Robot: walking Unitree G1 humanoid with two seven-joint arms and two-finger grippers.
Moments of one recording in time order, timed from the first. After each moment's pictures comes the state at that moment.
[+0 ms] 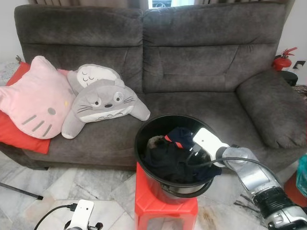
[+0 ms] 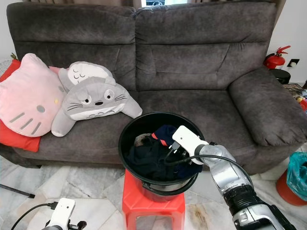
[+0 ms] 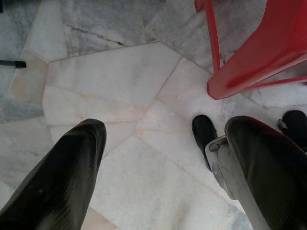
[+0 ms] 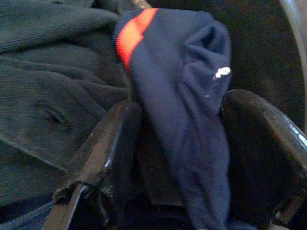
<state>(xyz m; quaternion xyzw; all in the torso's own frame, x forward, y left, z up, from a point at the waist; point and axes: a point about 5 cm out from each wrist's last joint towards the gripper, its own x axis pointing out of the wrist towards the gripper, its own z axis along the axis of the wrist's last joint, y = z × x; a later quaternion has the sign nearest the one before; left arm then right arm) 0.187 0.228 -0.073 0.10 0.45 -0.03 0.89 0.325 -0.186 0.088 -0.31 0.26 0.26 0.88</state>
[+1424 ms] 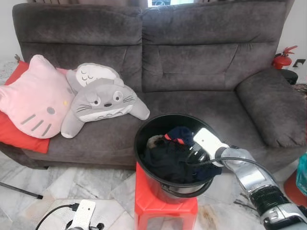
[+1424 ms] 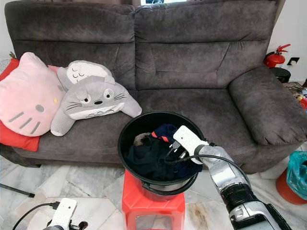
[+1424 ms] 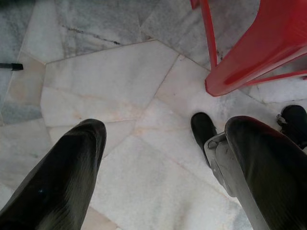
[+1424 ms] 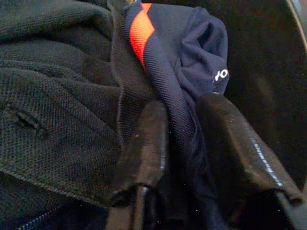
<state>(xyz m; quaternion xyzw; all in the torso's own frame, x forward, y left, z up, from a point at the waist) 0.187 0.224 -0.074 0.11 0.45 -0.04 0.89 0.329 -0.188 0.078 -0.30 0.25 0.25 0.88</state>
